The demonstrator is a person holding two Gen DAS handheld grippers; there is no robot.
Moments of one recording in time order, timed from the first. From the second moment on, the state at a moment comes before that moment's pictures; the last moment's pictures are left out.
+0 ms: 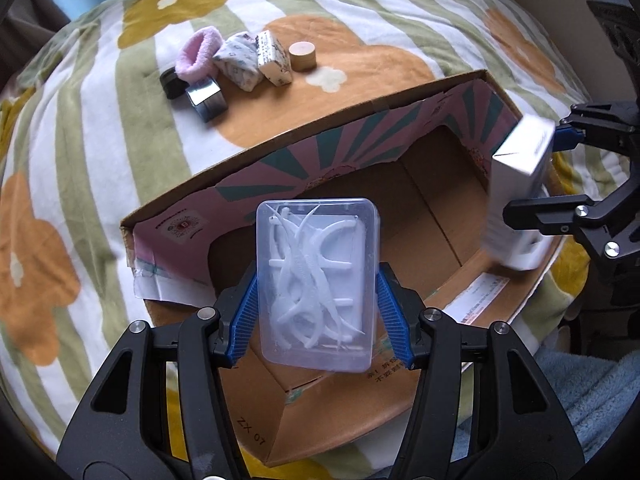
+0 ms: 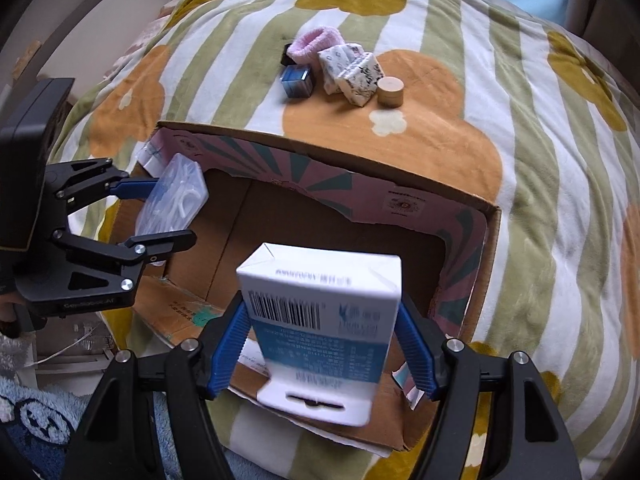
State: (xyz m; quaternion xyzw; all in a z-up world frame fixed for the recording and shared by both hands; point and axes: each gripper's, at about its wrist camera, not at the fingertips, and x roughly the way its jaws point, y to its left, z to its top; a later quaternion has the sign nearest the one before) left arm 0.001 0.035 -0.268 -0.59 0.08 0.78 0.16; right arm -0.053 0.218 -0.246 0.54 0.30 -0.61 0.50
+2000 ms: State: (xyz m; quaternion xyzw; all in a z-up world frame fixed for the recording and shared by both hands) left arm -0.060 -0.025 -0.117 -0.47 0.04 0.87 0.16; right arm -0.093 0.167 -0.116 0.44 0.28 -0.66 0.54
